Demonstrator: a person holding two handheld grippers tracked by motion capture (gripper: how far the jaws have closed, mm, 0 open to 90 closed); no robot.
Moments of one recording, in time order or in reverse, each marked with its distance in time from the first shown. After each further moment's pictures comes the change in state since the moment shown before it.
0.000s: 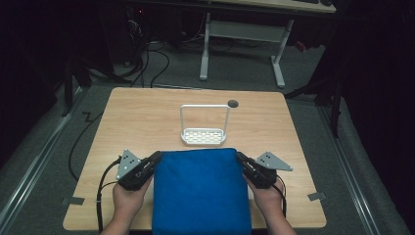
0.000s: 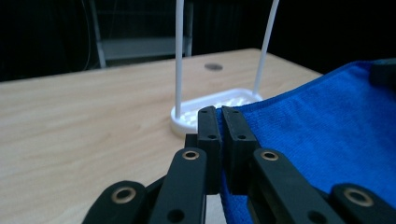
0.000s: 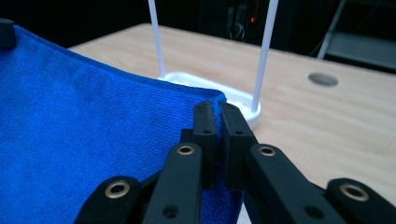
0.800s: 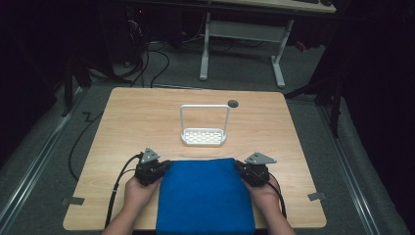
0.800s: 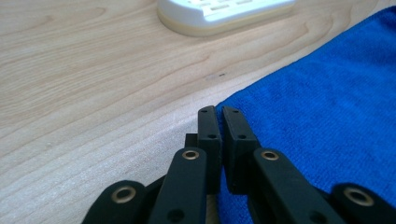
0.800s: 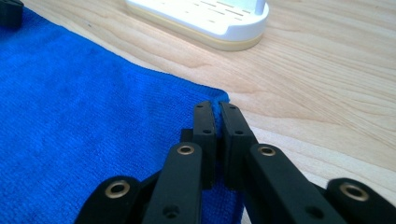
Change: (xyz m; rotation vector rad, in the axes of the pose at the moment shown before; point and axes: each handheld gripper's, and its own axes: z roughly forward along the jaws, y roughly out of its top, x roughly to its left) left arm 0.022 -0.055 0.070 0.382 -0.056 -0.068; right arm -0.018 -0.041 0.040 0.298 -0.008 -0.002
